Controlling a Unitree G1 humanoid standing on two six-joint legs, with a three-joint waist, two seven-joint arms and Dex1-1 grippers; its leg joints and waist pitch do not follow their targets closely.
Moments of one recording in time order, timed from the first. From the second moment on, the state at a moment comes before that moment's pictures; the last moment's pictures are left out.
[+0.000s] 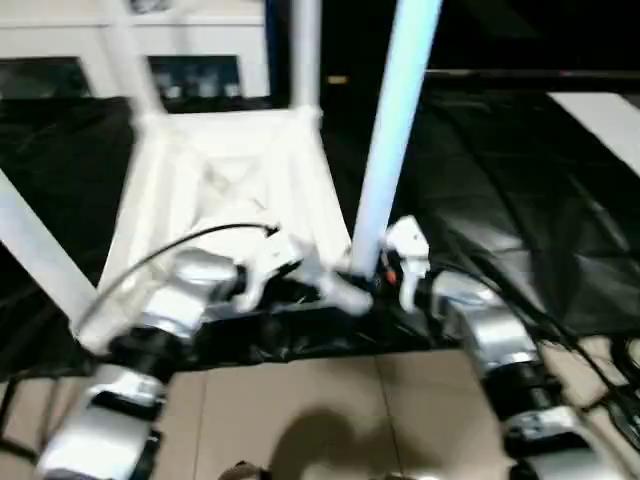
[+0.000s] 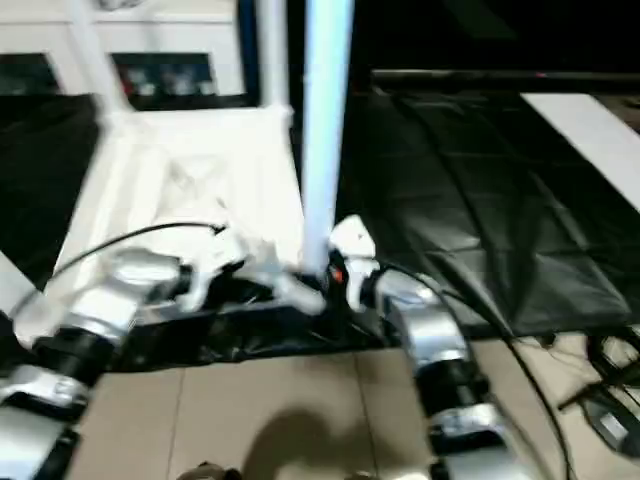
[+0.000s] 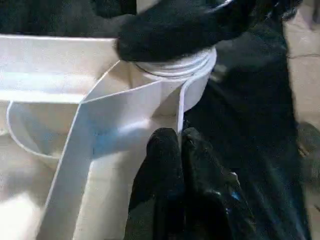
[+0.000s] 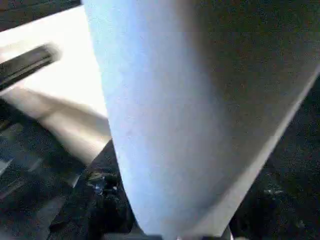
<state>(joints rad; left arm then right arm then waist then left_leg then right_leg) -0.60 0.24 -0.20 0.57 0.10 0.21 -1.00 -0.49 -0.04 0.01 0.54 0.02 0.16 0.58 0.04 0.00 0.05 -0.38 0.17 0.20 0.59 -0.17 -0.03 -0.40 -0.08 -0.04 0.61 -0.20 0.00</state>
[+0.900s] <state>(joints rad) -0.59 0.31 -0.23 0.58 0.04 0.16 -1.24 -0.48 -0.23 0.13 0.51 0.05 0.10 1.03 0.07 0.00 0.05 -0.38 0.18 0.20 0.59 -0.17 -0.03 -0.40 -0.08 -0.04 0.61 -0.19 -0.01</state>
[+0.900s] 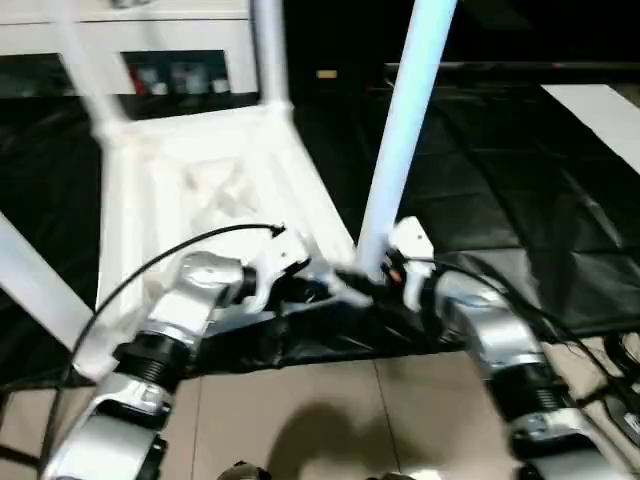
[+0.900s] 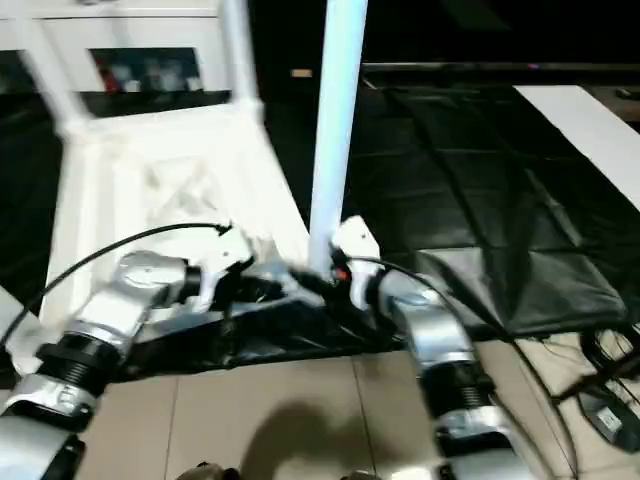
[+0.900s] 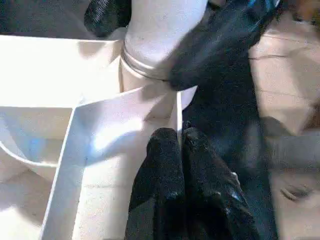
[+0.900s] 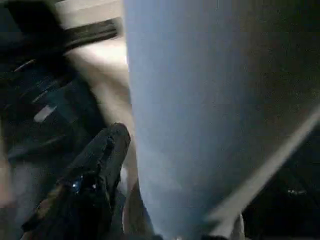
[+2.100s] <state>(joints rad) -0.59 0.17 -0.20 0.55 0.12 0.25 -0.90 -0.50 0.04 -0.03 0.53 0.00 0.20 0.38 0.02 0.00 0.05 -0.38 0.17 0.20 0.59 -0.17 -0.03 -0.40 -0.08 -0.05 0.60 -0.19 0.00</state>
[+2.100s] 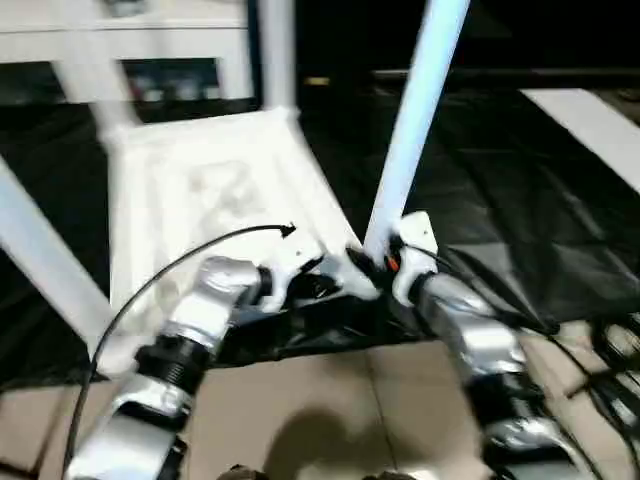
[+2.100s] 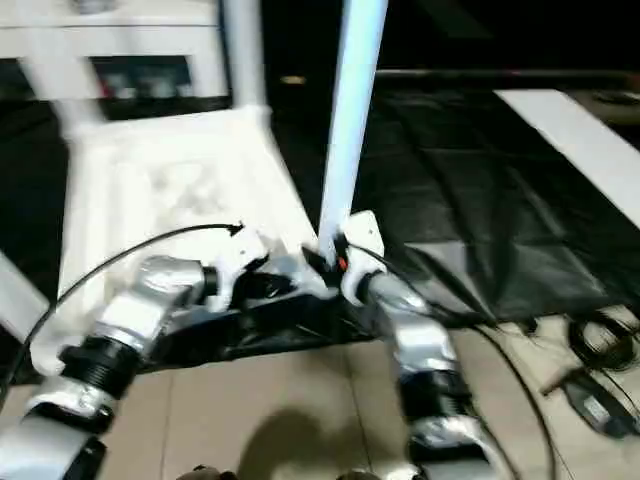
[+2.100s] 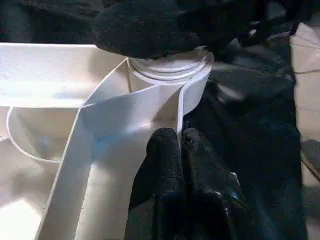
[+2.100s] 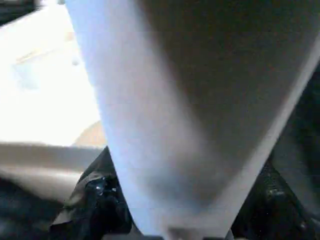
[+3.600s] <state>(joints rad) -0.66 0.33 -0.26 0.69 0.07 0.11 -1.28 -0.48 -0.20 0.11 0.51 0.06 0.16 1.09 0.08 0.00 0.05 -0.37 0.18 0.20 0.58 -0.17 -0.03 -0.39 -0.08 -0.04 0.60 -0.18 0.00</state>
